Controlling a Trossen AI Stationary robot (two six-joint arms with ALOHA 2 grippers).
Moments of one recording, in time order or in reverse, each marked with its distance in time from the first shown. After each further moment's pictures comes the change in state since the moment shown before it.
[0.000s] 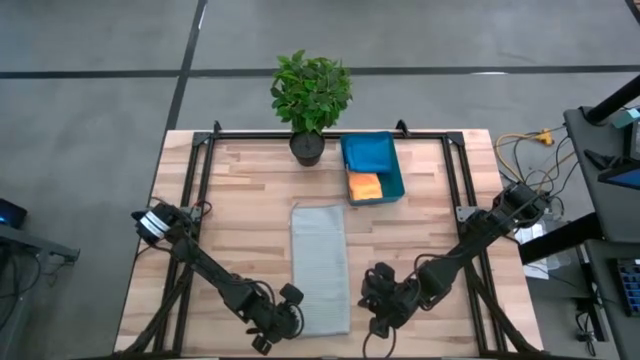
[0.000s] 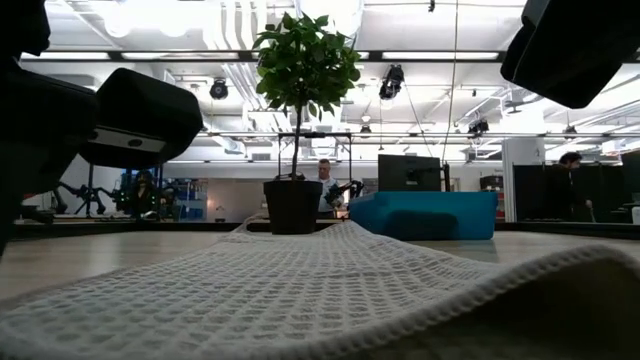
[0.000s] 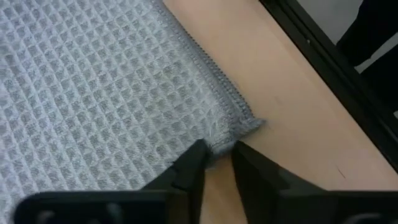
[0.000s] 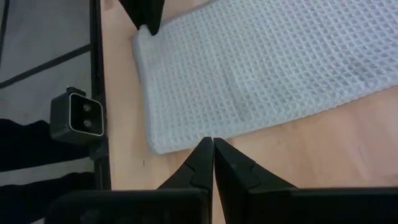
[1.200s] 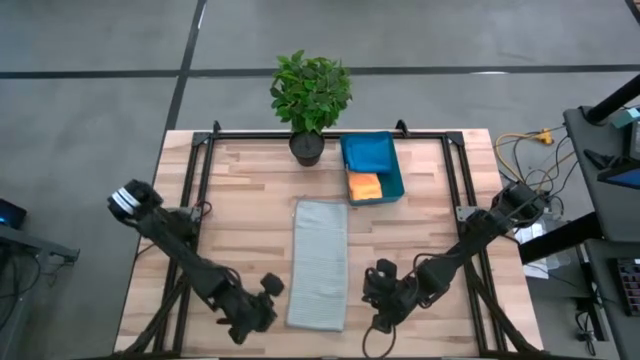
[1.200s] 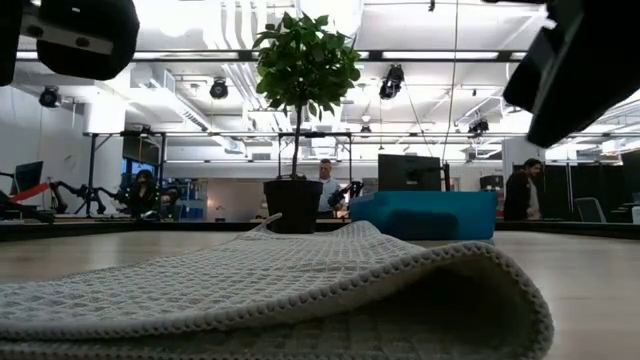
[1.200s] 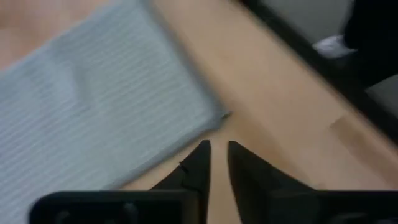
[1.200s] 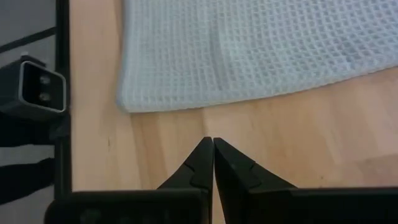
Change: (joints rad) left arm -0.074 -0.447 -0.157 -0.094 -0.115 0.104; right arm -0.017 0.002 -0.050 -0.021 -0.011 -0.046
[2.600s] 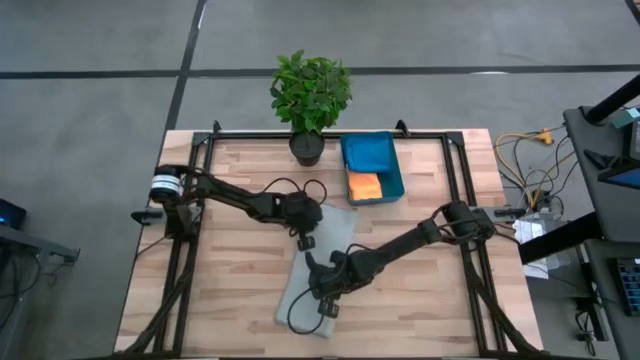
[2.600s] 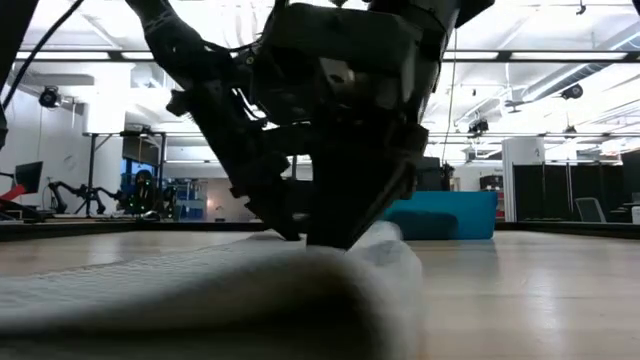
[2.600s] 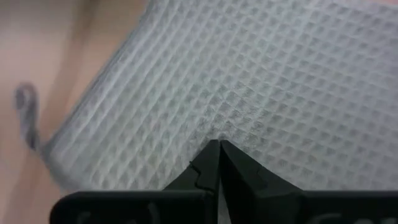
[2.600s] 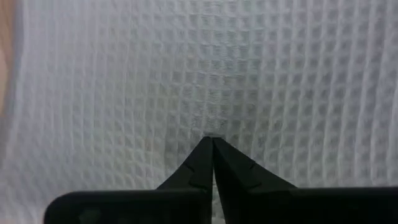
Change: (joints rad) left arm 0.811 0.217 0.005 0.170 0.112 -0.089; right arm -0.279 0.494 0.548 -0.248 -0.284 -0.172
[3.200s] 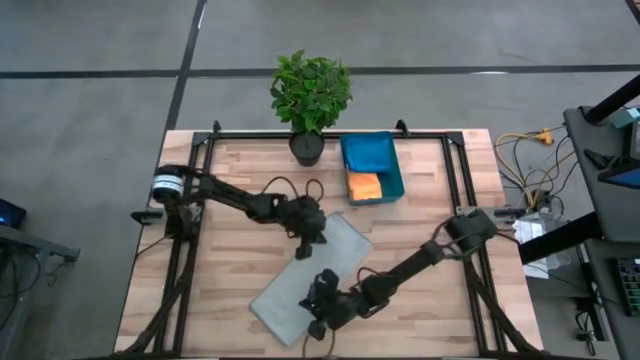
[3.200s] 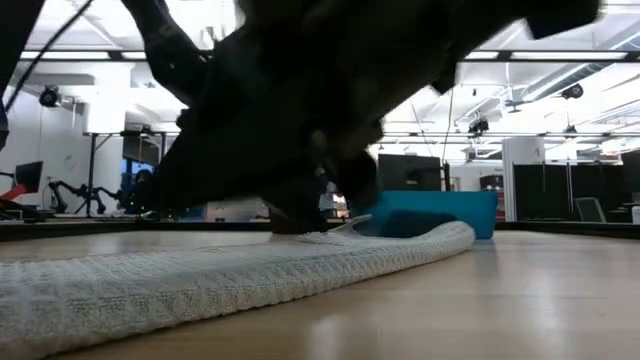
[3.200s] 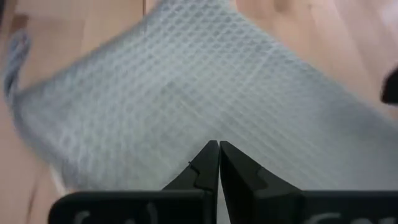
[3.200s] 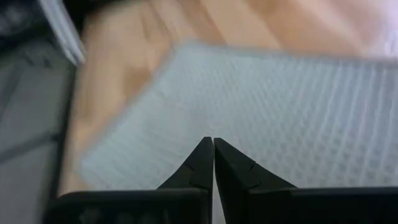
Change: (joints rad) left arm -0.006 -0.004 -0.055 0.252 0.366 0.065; right arm 0.142 0.023 -0.146 0.716 0.424 0.043
